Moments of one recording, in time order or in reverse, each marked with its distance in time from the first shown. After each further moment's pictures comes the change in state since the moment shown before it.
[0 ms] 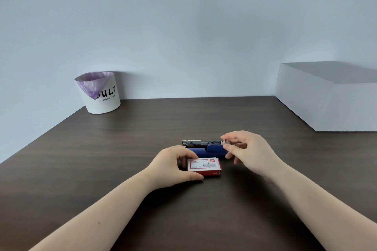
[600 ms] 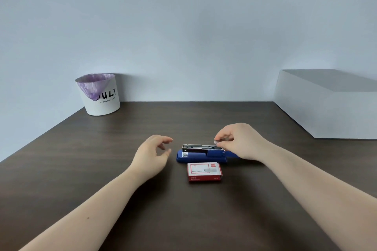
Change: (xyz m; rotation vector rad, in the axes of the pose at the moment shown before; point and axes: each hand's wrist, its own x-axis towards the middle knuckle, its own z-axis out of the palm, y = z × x) left_hand 0.007 -0.029 -0.021 -0.040 0.325 -0.143; right_hand 0.034 -0.032 -0.005 -0.477 -0.154 -0.121
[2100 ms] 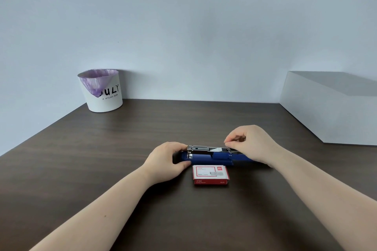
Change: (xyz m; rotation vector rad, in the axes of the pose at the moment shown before) left_hand 0.008 -0.003 0.016 0.135 -0.198 0.173; right_hand 0.008 0.012 0.005 0.032 0.077 0.023
